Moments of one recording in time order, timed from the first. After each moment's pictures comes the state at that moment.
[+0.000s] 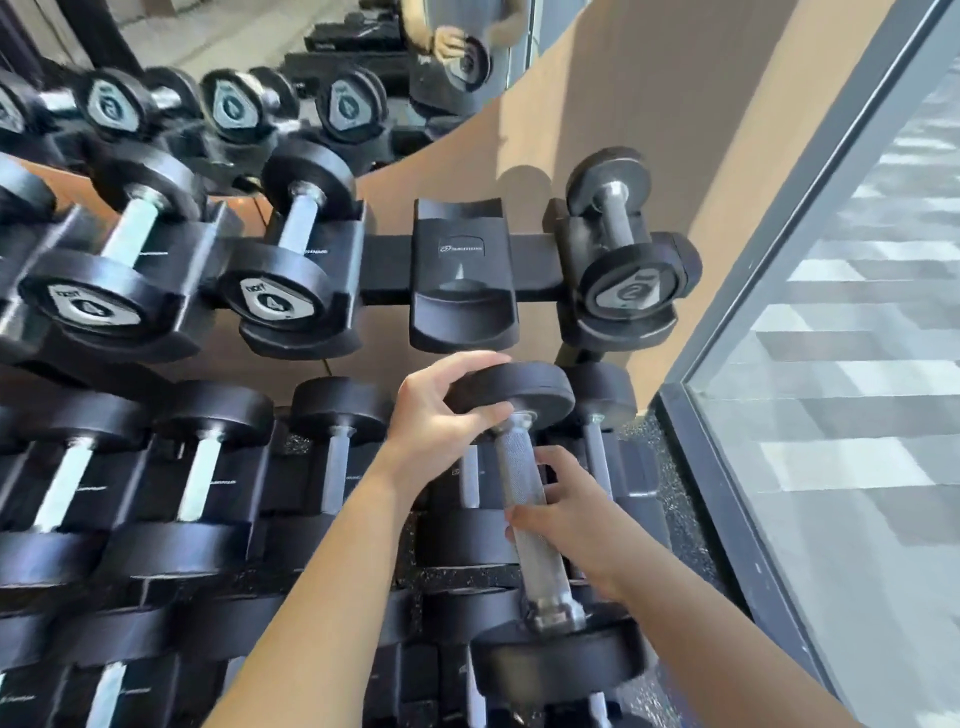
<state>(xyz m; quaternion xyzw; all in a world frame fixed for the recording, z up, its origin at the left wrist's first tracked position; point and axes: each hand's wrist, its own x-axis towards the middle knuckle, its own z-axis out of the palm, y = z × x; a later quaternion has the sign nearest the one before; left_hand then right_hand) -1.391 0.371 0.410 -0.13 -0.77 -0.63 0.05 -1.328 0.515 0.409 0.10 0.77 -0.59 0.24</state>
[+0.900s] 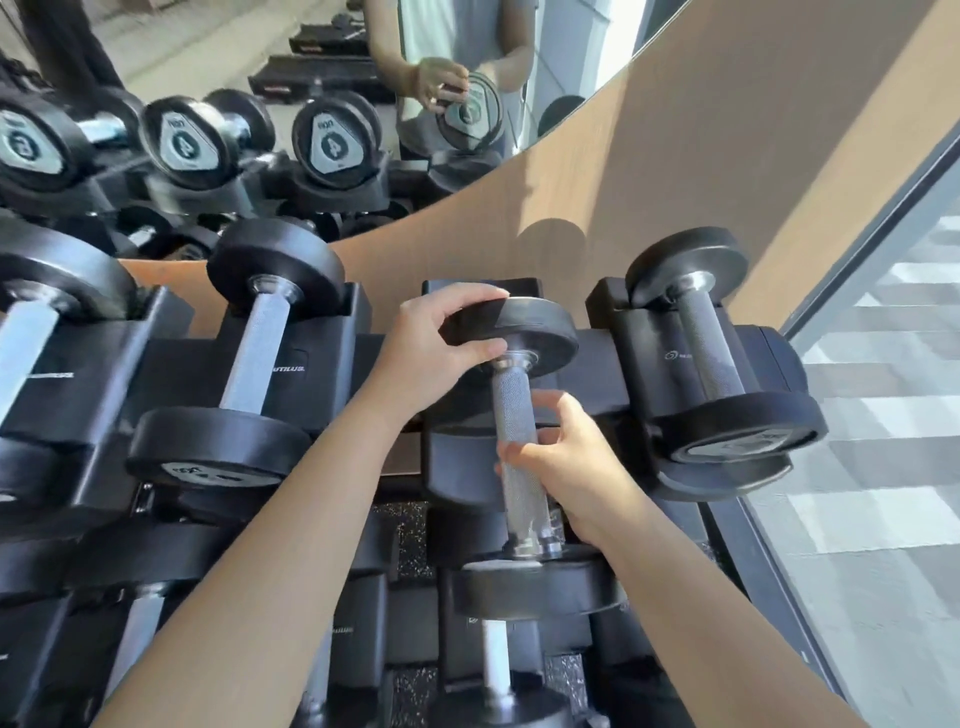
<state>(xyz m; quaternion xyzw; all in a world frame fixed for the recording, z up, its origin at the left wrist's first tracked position) -1.663 0.327 0.428 -0.21 -0.81 -0.54 0.10 -1.585 0.471 0.411 0.11 0.76 -0.63 0.13</state>
